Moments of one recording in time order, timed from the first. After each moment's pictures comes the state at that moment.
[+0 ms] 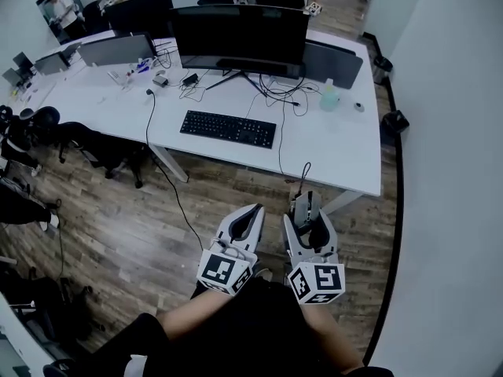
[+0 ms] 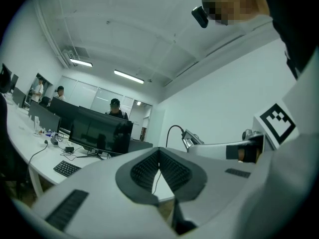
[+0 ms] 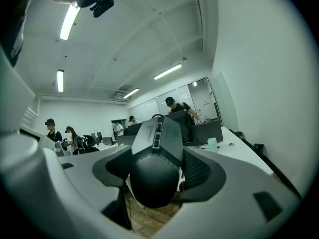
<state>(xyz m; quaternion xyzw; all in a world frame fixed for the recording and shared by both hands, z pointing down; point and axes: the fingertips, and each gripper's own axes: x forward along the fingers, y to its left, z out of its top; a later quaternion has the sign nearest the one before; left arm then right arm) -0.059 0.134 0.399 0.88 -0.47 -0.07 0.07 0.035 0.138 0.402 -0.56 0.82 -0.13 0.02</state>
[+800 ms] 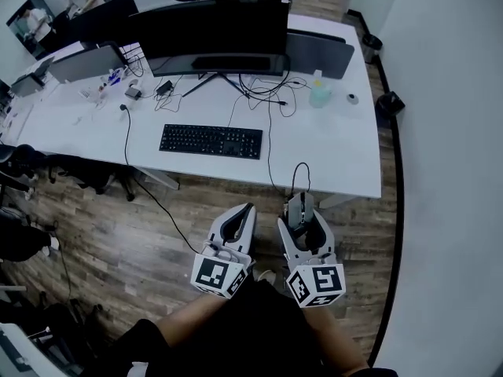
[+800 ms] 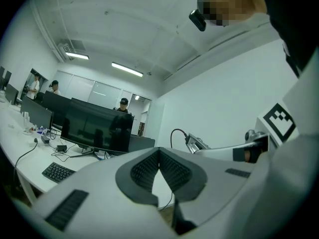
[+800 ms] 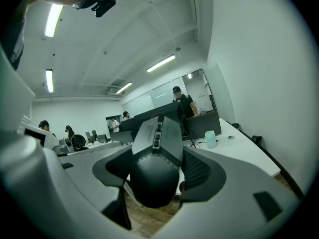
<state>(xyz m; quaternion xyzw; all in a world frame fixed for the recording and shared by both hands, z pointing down) -0.050 0.024 0.418 0.88 -0.46 -0.04 0.09 0.047 0.042 0.430 -0.57 0.80 -0.17 0.00</state>
